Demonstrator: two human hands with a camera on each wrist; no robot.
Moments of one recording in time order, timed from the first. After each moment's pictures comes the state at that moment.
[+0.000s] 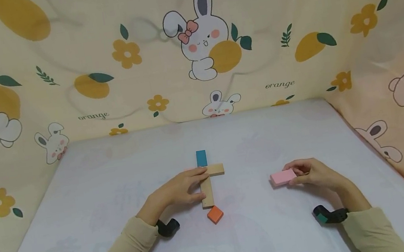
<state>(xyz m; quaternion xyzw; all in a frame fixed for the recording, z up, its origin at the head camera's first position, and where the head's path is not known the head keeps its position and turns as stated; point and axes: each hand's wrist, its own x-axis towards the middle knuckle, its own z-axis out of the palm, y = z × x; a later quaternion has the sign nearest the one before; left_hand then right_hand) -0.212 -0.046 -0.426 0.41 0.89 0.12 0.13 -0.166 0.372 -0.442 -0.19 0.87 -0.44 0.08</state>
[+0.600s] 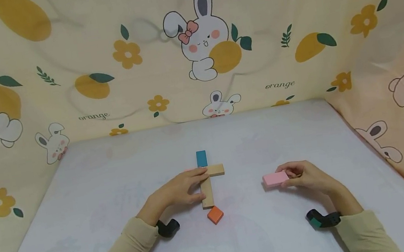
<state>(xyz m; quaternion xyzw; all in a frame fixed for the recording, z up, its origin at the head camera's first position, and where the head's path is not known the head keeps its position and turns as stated) -0.211 -0.046 -0.425 0.41 0.89 0.12 0.13 -0.164 0.351 -0.444 -0.20 0.86 -0.46 0.08</state>
